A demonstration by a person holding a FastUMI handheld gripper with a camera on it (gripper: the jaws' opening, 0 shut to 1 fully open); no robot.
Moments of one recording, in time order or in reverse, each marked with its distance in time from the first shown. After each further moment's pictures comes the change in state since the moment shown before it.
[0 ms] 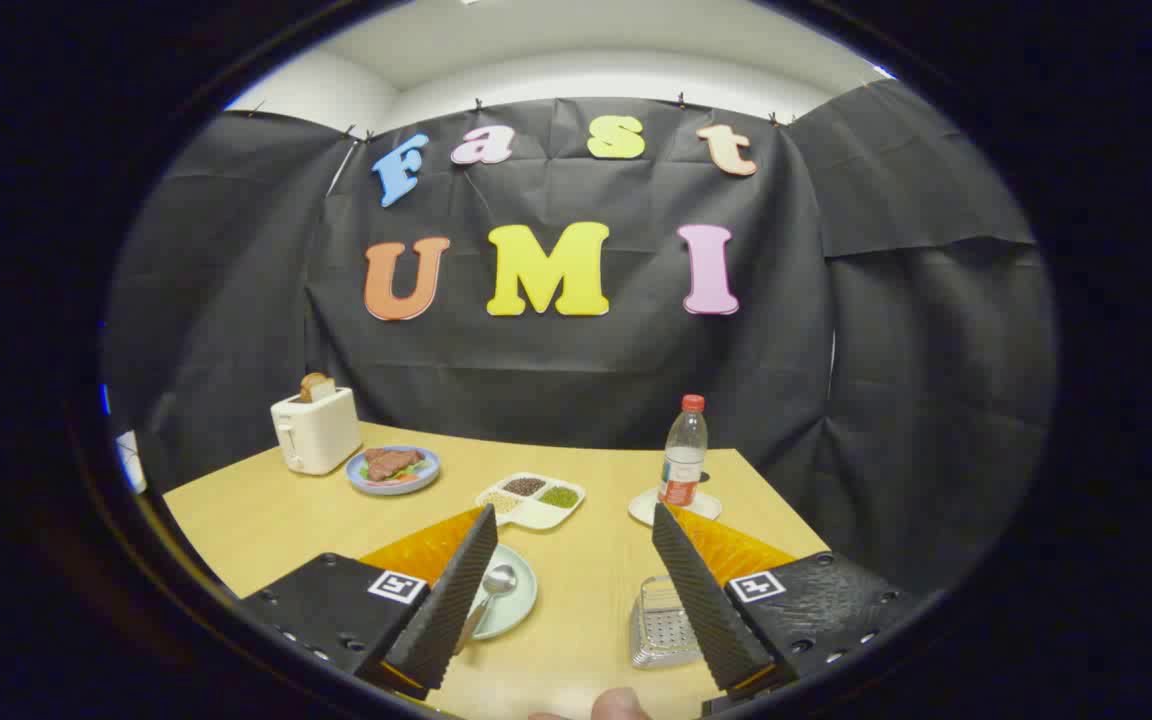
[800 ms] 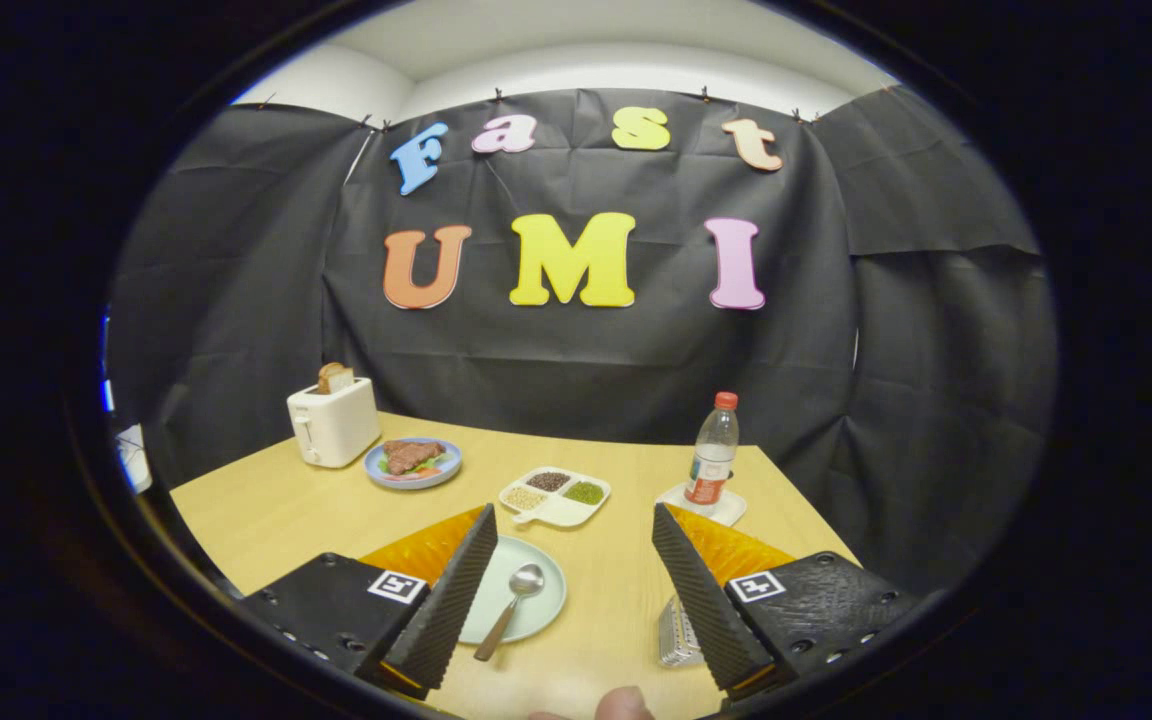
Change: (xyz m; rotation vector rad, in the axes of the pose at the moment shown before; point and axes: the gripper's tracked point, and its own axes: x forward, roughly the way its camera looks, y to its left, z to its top) arm 0.007 0.028 0.001 -0.018 0.041 0.043
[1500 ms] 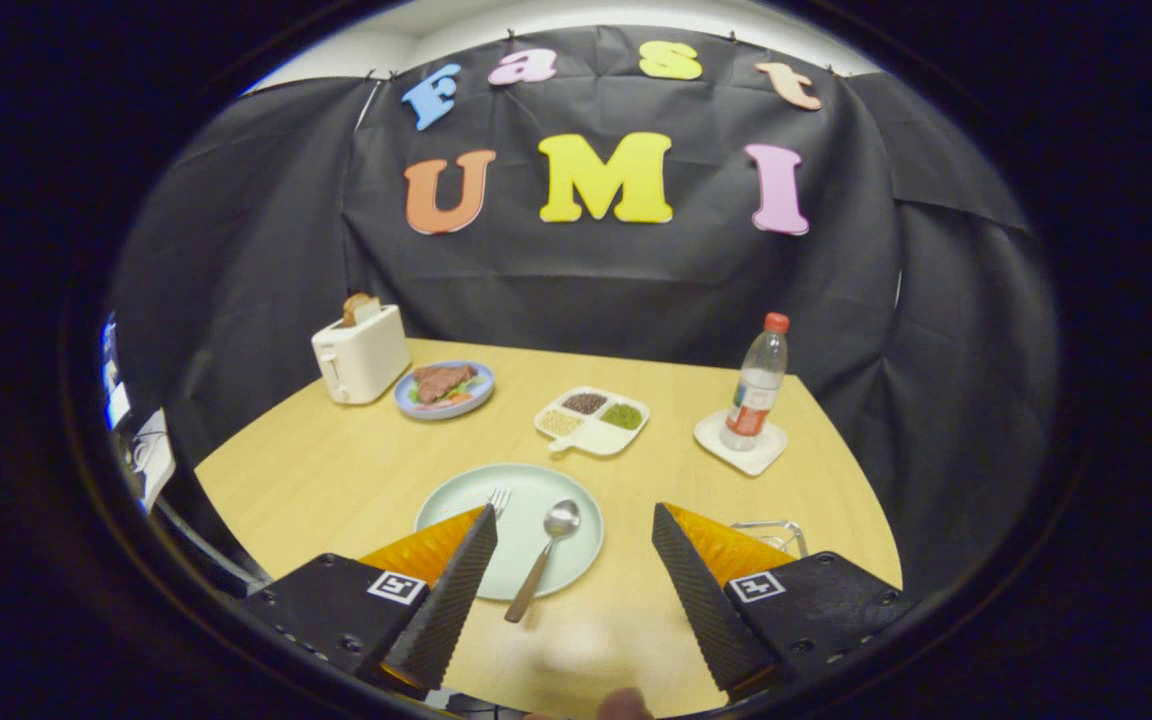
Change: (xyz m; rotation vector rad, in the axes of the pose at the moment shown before) arm 0.007 0.034 -0.050 -0.030 0.331 0.101
